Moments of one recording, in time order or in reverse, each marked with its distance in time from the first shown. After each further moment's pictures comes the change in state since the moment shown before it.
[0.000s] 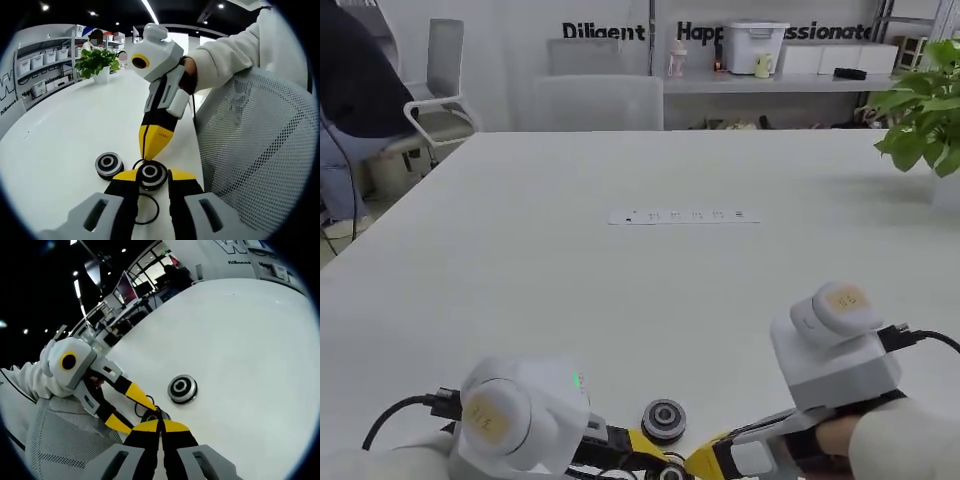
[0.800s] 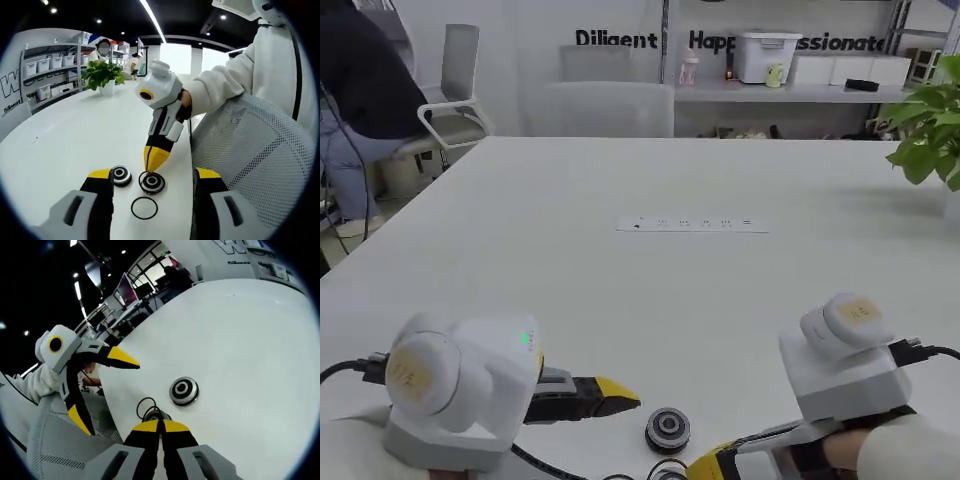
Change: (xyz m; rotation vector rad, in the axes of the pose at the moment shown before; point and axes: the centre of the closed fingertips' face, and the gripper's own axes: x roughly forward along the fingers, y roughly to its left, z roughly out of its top) left arm -0.046 0.003 0.037 -0.034 -0.102 0.020; right arm -0.001 0.002 0.003 0.006 -0.013 0.011
